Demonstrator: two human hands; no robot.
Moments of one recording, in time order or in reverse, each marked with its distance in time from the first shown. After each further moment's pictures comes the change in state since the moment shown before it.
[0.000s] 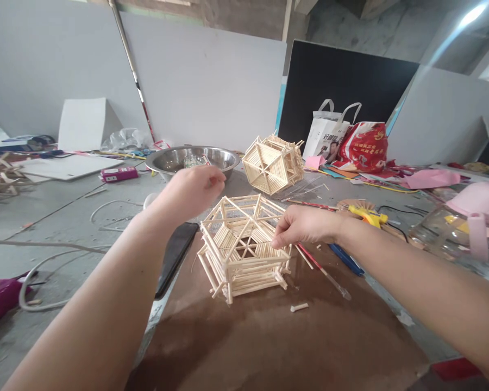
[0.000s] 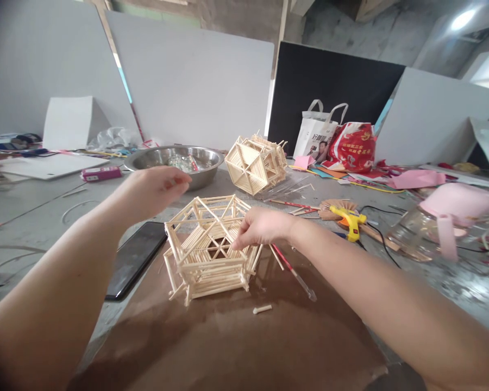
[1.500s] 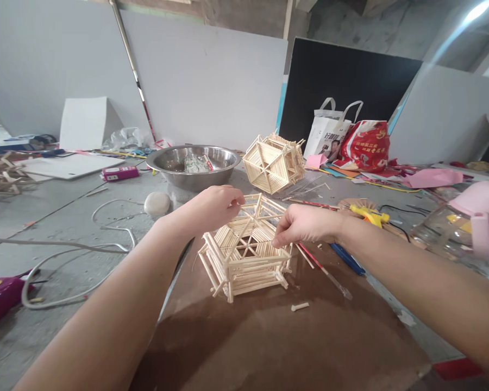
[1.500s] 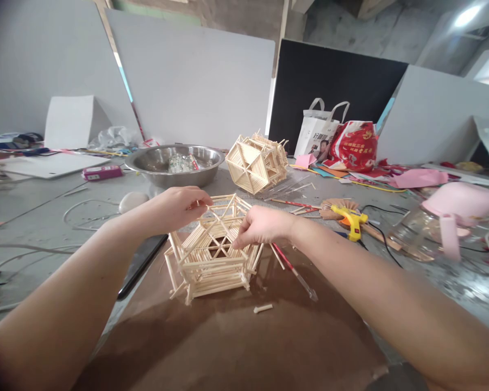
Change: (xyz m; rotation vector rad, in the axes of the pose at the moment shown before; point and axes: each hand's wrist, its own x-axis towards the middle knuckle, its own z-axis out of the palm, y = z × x) left_hand -0.002 0.010 0.024 -0.010 -0.241 0.291; right_hand 0.001 0.000 -0.002 -0.066 -0.004 -0.042
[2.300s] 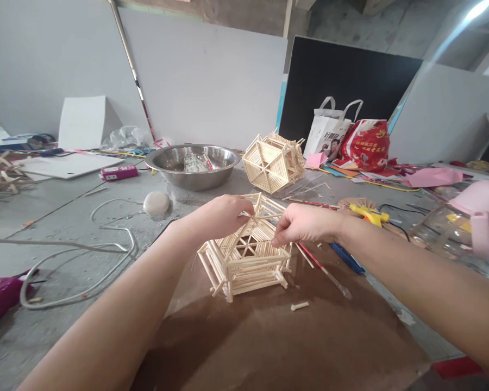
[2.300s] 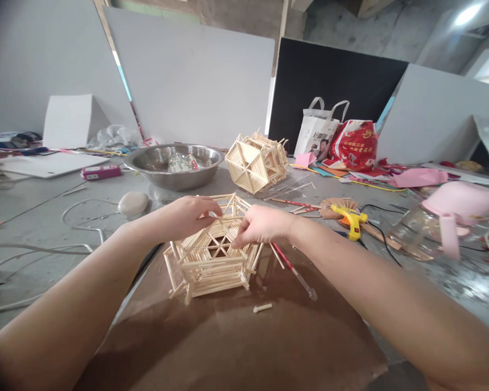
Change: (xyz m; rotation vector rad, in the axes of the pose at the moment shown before) left_hand 0.005 0.004 0.019 -0.031 -0.060 0.151; right_hand 0.000 -0.002 0.001 0.032 0.021 0.030
